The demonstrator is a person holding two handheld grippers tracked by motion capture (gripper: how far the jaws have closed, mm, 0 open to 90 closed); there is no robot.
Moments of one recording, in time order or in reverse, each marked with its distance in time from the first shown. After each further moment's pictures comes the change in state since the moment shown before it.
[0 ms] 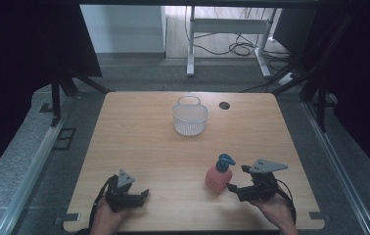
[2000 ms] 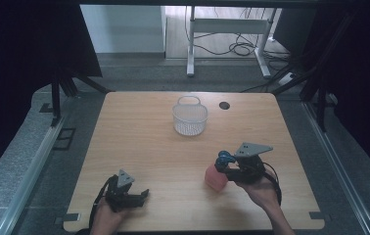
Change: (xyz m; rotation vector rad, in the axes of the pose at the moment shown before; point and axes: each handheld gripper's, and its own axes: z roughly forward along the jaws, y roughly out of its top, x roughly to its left) left arm 0.000 0.000 0.000 -0.004 0.000 -0.003; right arm 0.012 0.062 0.014 -0.003 0.024 -0.086
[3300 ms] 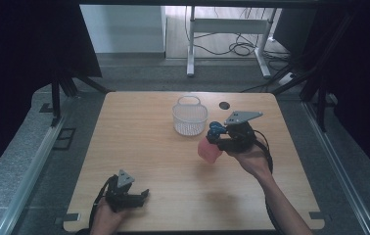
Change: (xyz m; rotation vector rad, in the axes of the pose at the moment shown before) left arm 0.000 0.000 0.000 0.000 0.001 0.004; right arm -0.028 0.080 0.016 -0.025 -0.014 -0.060
